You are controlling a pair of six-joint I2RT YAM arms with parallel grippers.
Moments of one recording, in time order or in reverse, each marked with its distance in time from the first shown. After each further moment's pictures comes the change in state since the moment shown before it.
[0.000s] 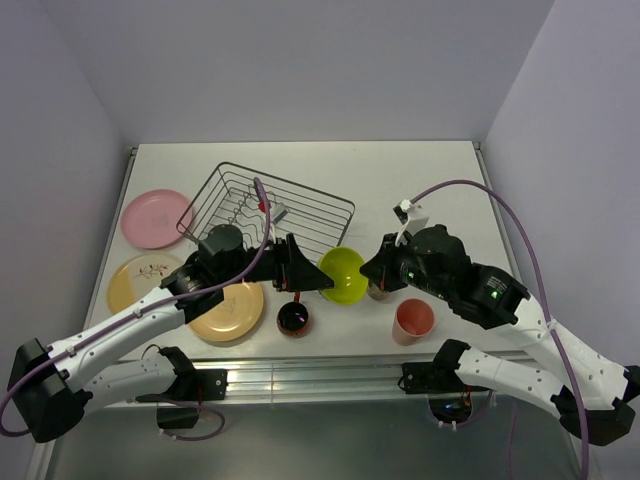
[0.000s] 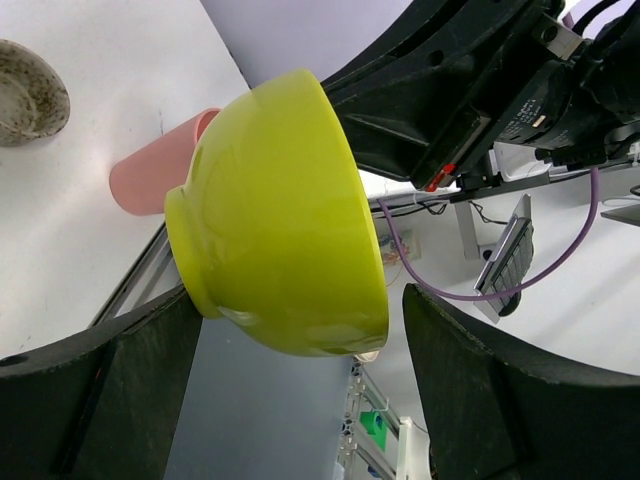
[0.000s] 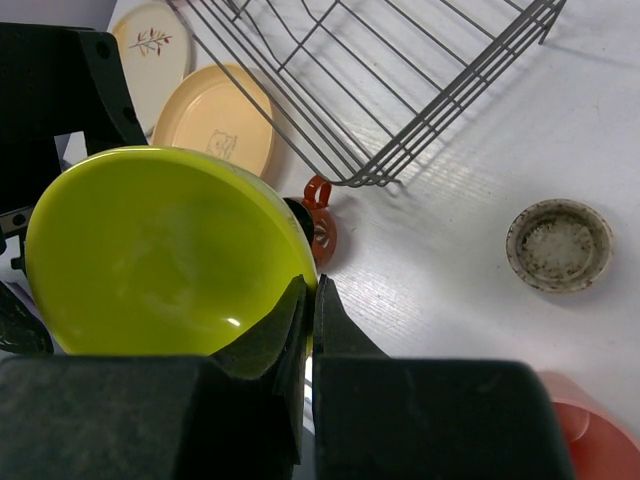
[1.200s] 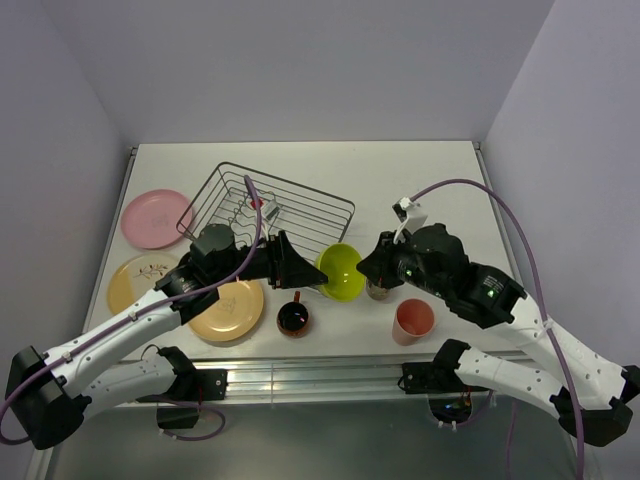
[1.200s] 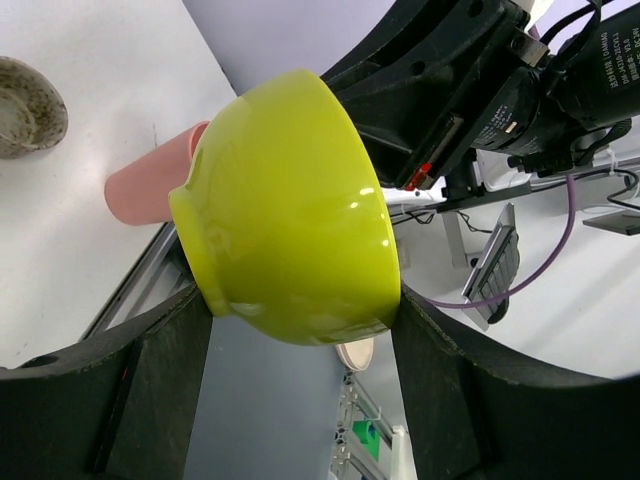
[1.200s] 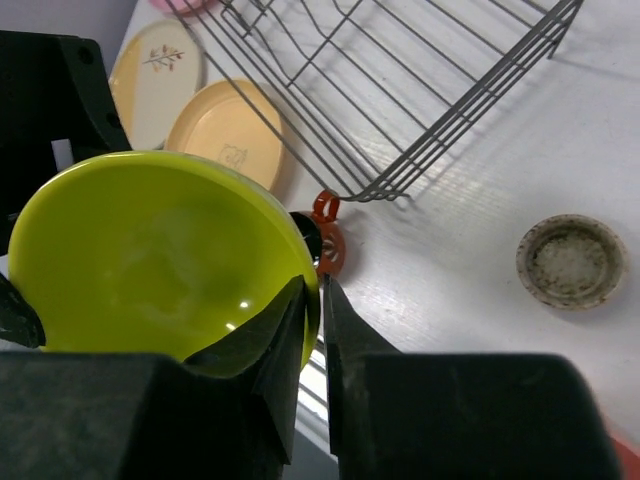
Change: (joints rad) left arm 0.041 -0.032 -0.017 0.021 0.025 -0.024; right arm -0.014 -0.002 -0.022 0.054 -0.013 0.010
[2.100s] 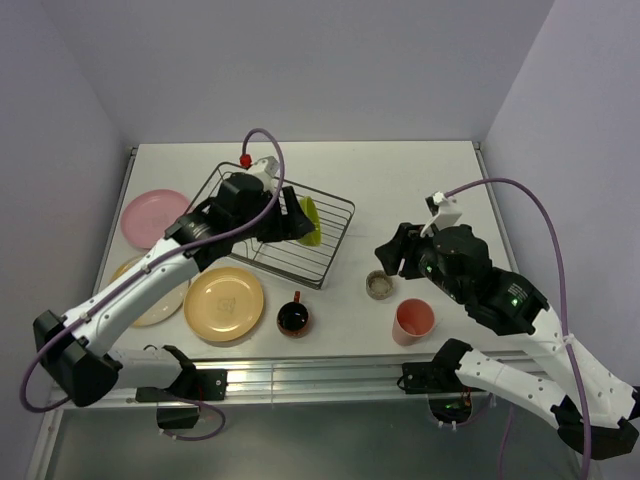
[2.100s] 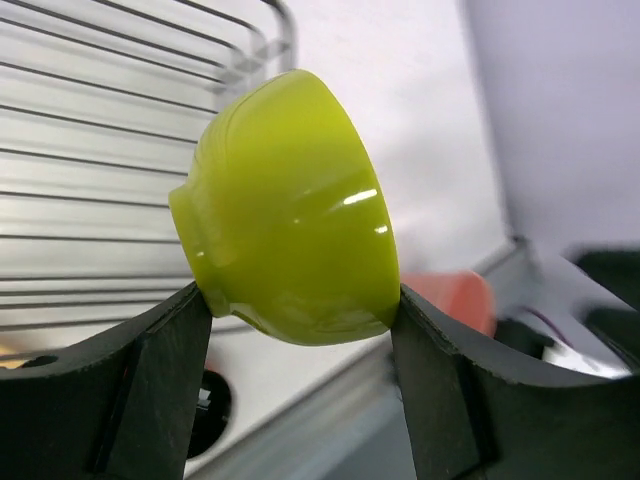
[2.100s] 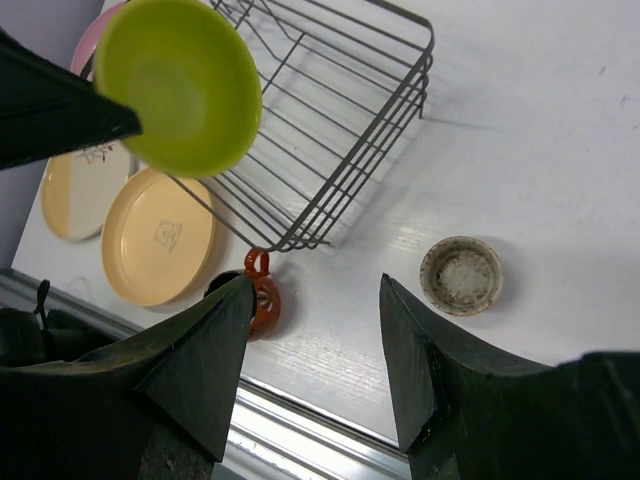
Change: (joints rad) left arm 0.068 0.246 0.451 -0.598 -0.492 0.326; right arm -0.066 -0.049 0.043 -0.063 0.179 -0.035
